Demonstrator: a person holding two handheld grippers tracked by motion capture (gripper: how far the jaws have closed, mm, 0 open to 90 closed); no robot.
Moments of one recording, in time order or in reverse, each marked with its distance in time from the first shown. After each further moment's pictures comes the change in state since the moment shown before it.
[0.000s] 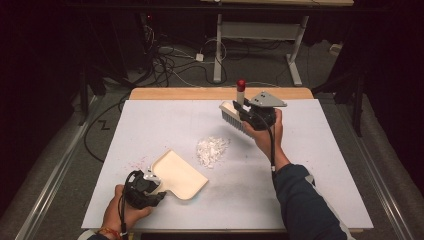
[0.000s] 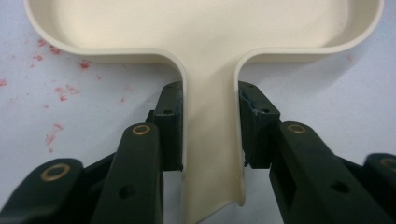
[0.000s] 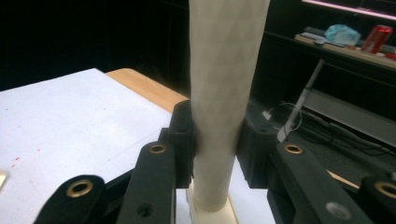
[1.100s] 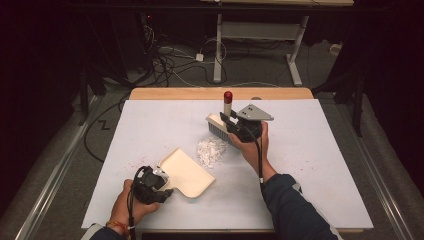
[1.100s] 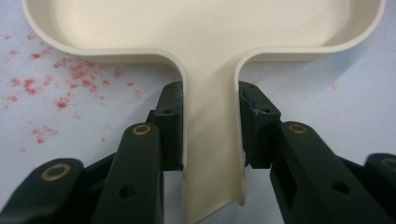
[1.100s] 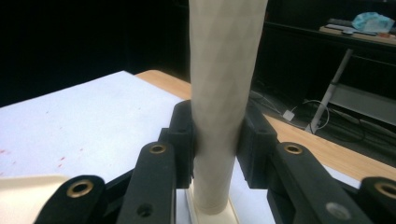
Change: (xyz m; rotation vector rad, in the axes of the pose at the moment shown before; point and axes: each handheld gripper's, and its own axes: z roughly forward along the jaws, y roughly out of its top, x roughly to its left) left arm -0.005 0.020 0.008 0.022 -0.028 0.029; right arm 0.037 -0.020 0.008 -0.026 0.051 0.078
